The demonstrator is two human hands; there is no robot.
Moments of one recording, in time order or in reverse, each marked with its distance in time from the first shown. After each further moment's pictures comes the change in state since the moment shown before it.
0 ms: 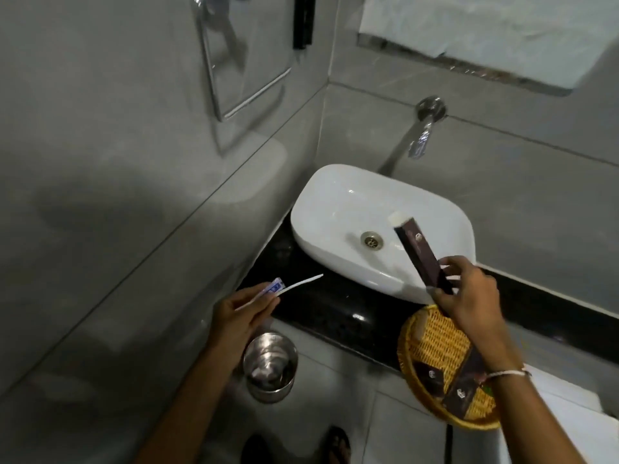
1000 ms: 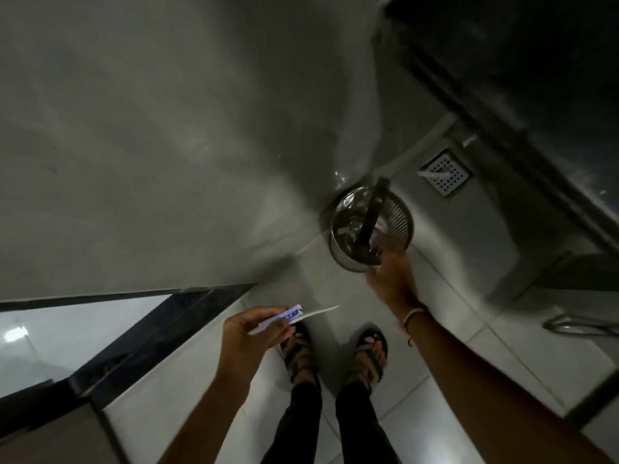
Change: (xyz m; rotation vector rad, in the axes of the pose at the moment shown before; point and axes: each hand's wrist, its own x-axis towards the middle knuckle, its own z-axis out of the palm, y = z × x) left_hand -0.092 -0.315 -0.255 0.260 0.589 -0.161; right_hand -0.103 0.118 0.549 0.112 -0.763 -0.247
